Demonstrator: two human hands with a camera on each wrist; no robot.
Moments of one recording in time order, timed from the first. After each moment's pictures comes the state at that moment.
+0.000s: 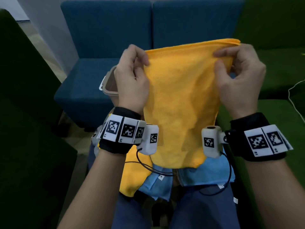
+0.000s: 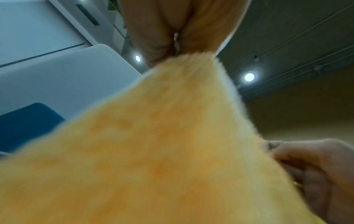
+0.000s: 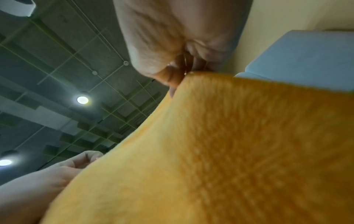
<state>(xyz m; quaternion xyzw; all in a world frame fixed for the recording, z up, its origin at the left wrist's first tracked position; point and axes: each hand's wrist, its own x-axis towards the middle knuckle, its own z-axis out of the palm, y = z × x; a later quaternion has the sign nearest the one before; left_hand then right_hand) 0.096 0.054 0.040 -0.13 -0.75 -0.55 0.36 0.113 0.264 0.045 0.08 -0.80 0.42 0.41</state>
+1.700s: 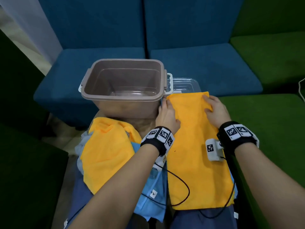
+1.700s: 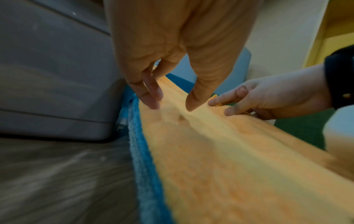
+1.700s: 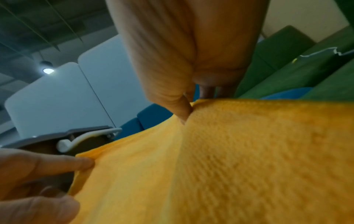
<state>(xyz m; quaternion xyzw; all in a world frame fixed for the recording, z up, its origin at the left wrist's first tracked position) 0.016 0.162 -0.141 -0.06 -0.95 -0.28 -0.09 0.003 0.358 -0.148 -0.08 -0.95 0.30 -0.01</state>
